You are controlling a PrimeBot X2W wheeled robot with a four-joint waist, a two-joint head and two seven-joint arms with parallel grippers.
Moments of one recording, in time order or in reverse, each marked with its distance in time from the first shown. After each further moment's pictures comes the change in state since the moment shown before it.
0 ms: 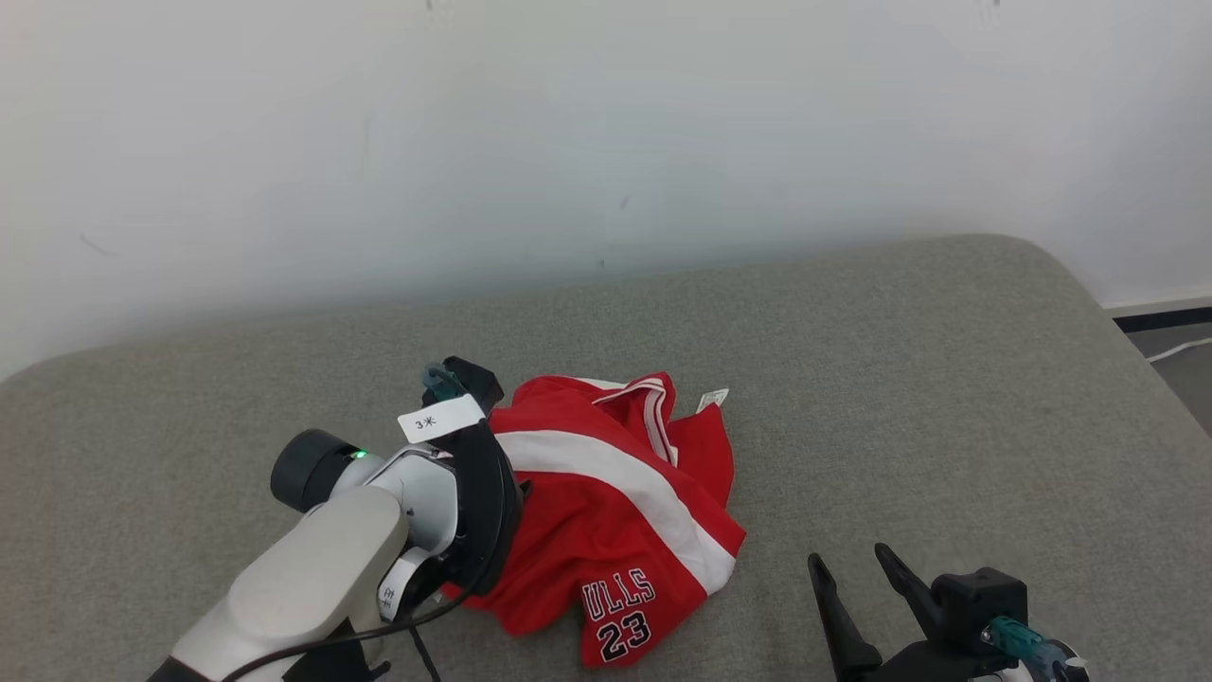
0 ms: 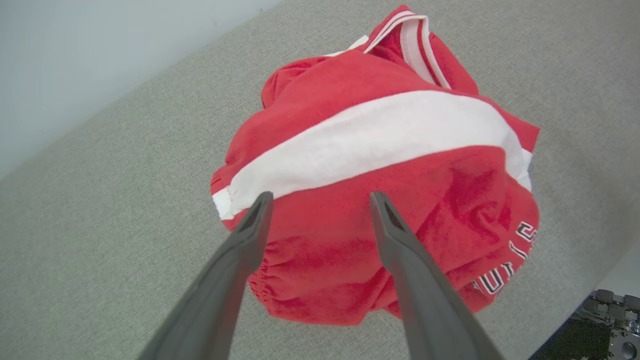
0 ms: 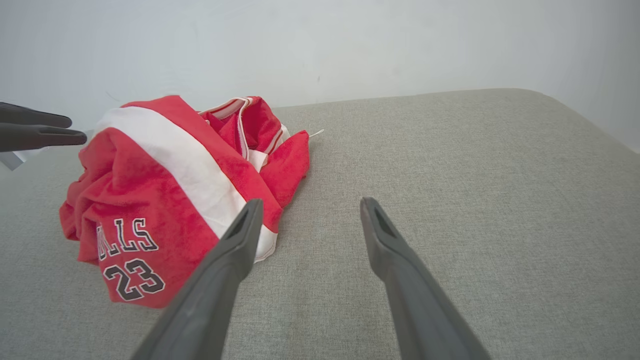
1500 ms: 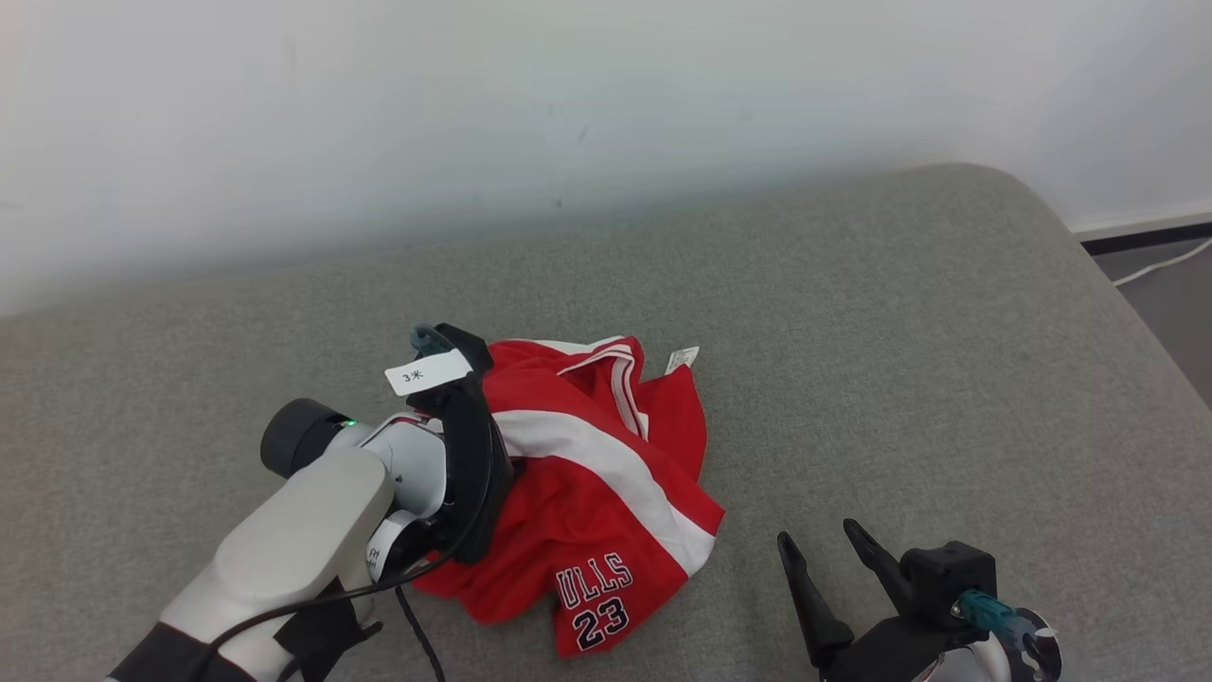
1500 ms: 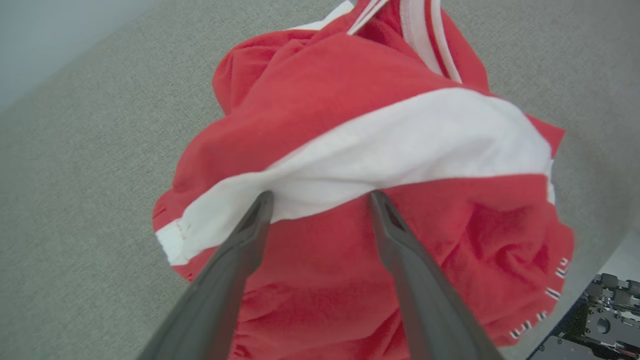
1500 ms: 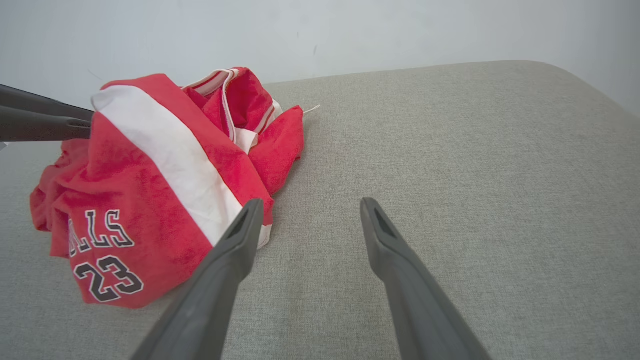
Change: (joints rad) left arm -0.067 -0.012 0.011 0.077 -0.034 -0.069 0.039; right arm -0.065 0.011 0.043 0.021 0.000 0.009 0.008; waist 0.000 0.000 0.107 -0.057
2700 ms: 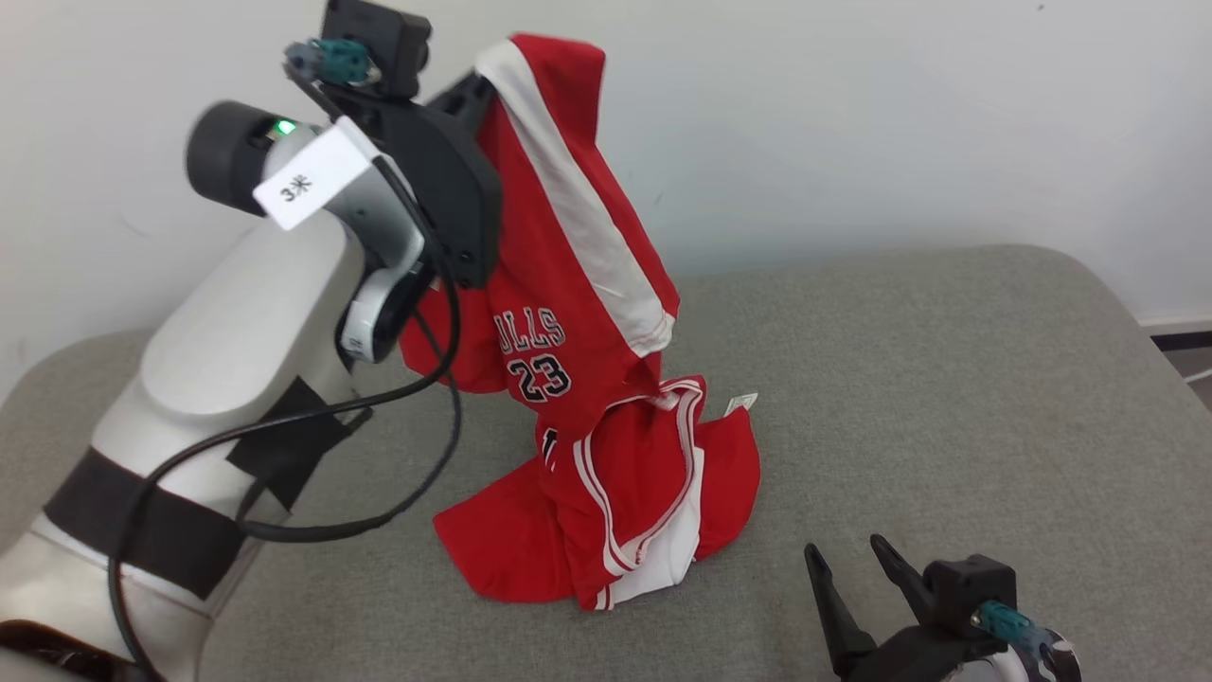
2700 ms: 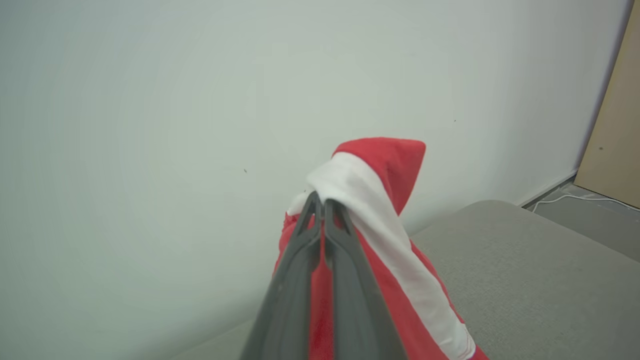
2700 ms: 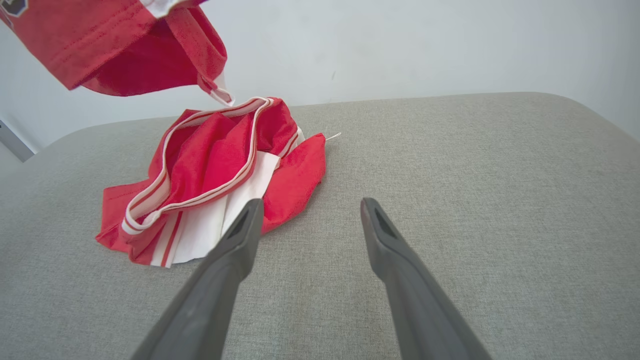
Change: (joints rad) left arm -0.281 -0.036 0.171 -0.081 0.067 0.124 -0.302; right arm -0.002 0.002 -0.035 0.066 0.008 -0.001 -0.032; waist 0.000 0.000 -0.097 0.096
